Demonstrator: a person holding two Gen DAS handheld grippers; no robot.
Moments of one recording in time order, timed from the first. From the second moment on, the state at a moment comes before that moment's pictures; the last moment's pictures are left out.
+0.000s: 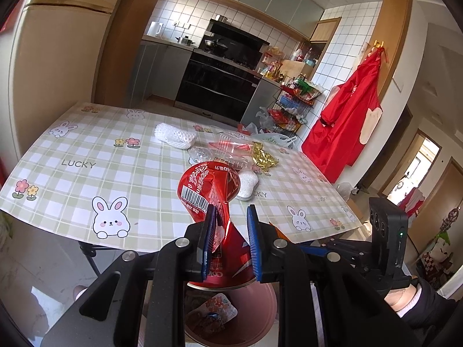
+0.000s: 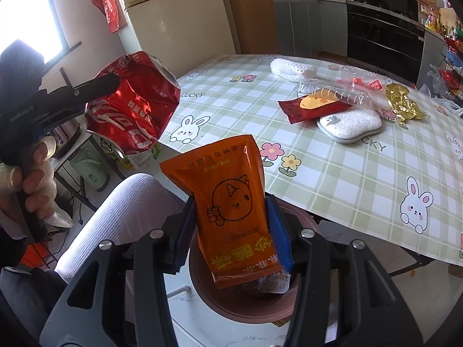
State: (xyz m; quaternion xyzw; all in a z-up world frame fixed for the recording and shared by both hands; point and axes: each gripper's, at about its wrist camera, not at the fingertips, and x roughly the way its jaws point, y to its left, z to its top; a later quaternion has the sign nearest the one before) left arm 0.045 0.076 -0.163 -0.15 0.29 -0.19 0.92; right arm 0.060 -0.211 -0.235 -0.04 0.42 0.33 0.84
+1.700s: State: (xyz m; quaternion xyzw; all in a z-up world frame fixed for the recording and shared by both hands) left arm 0.071 -0.038 -0.220 -0.07 0.42 -0.25 0.87; right arm 0.074 -0.320 -0.191 0.01 0.33 0.17 0.93
